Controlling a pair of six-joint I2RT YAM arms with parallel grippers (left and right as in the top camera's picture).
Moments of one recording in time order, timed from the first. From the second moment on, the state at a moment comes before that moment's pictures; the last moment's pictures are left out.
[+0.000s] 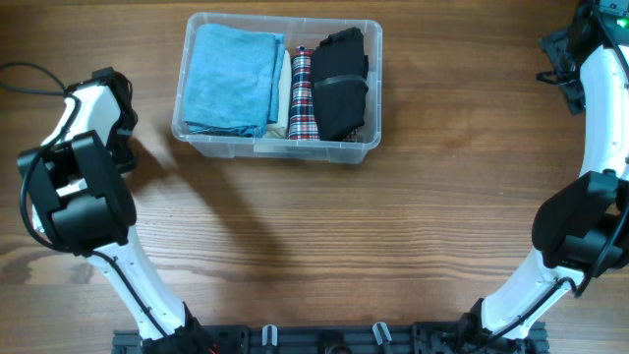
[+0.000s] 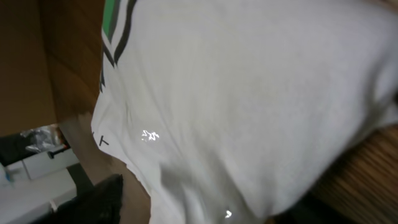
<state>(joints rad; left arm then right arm) 0.30 2.20 1.55 -1.07 -0.72 -0.27 -0.26 2.00 1.92 -1.05 0.34 0.90</state>
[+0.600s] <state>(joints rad) 0.30 2.12 1.74 -1.14 -0.47 -0.27 -0.26 2.00 1.92 -1.05 0.34 0.90</state>
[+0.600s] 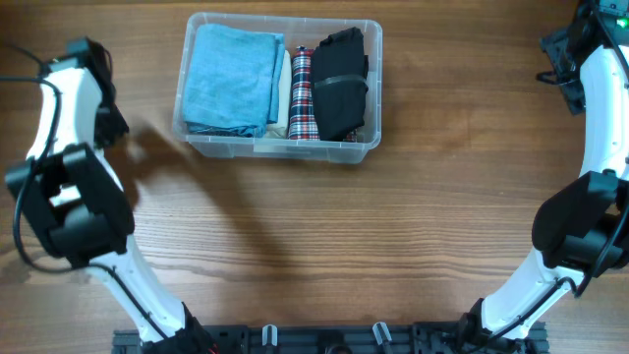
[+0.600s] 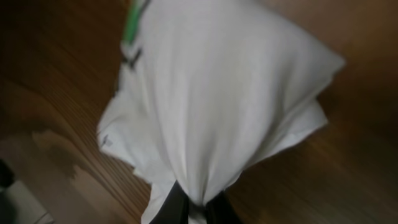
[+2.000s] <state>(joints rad) -0.25 1.86 2.05 -1.25 -0.27 -0.44 -0.26 2.00 1.92 -1.05 0.34 0.90</state>
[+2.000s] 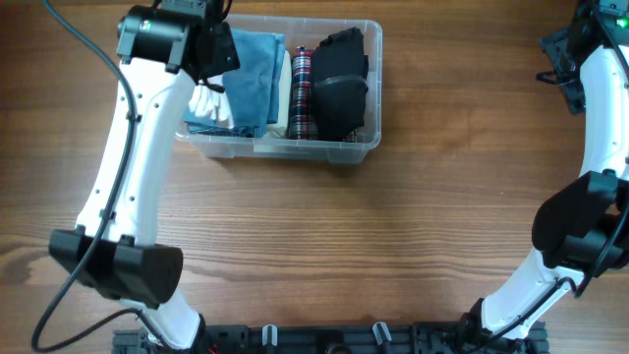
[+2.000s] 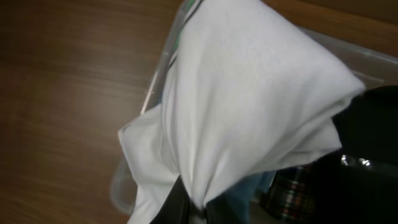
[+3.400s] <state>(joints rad) -0.21 2.22 2.09 -1.18 -0.16 -0.37 -0.26 2.00 1.92 -1.05 0.34 0.90</state>
